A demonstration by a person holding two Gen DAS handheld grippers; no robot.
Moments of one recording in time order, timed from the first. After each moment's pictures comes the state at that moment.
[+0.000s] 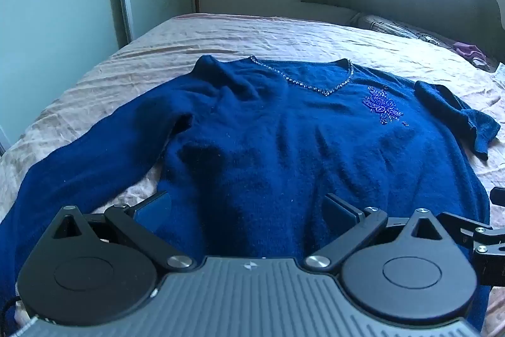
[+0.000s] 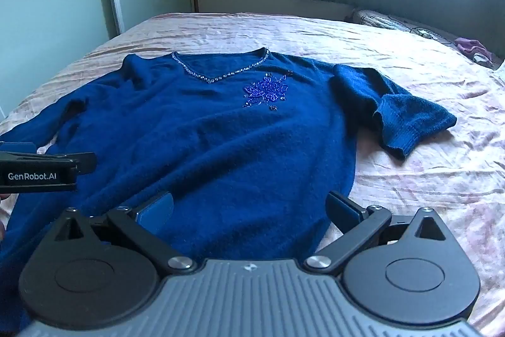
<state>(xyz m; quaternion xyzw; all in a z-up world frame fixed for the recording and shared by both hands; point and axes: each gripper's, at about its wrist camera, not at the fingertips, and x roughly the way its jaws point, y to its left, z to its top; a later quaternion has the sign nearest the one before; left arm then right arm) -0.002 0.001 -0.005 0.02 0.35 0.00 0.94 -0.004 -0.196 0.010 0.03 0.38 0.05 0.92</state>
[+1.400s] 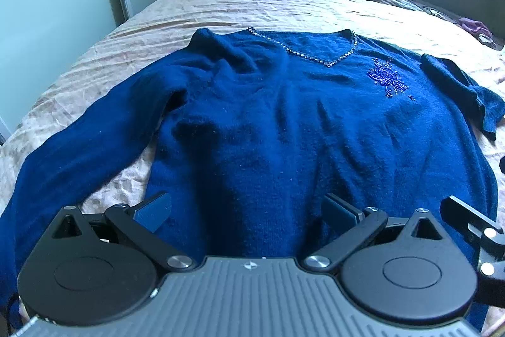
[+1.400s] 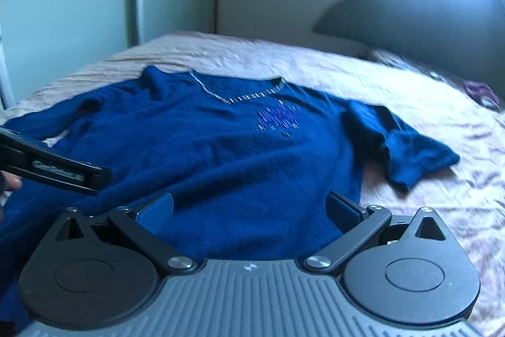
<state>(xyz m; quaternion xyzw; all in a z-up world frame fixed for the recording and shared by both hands) 0.008 -0.007 -0.011 0.04 0.40 0.00 0.91 -0.018 -0.188 0.008 -0.02 0.31 0.08 0.95</state>
